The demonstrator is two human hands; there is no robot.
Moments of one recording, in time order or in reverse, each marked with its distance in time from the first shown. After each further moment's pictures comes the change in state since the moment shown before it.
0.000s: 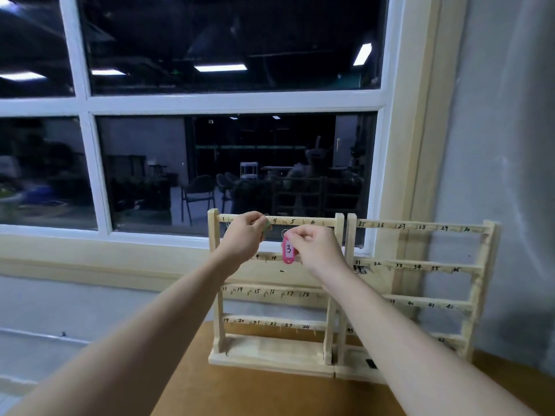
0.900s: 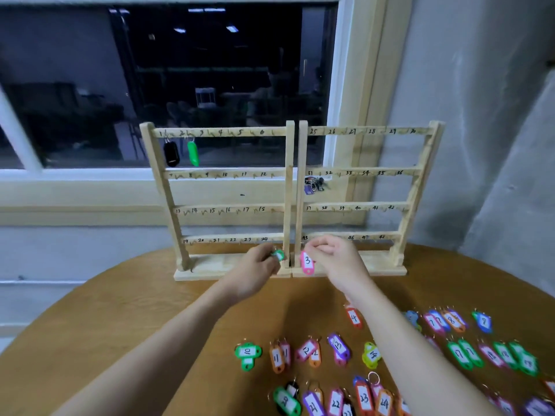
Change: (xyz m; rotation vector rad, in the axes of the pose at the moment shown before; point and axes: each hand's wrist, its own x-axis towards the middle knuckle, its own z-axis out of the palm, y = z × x) left_hand -0.138 -0.106 0.125 0.042 -0.495 -0.100; right_hand -0.137 0.138 -0.080 -0.064 0.044 0.290
